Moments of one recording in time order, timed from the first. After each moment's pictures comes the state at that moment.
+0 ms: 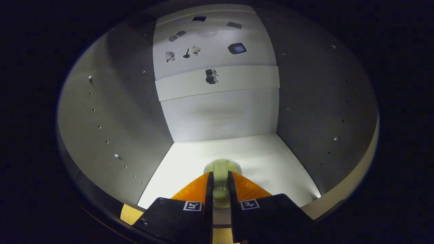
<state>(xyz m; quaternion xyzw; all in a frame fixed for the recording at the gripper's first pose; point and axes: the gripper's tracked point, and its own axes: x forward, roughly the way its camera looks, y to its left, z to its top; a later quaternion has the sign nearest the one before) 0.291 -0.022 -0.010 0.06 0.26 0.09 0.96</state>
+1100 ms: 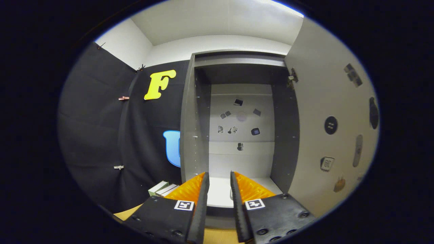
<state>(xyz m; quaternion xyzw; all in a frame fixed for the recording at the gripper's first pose) 0.044 -0.003 0.184 0.02 0.00 0.14 0.99</state>
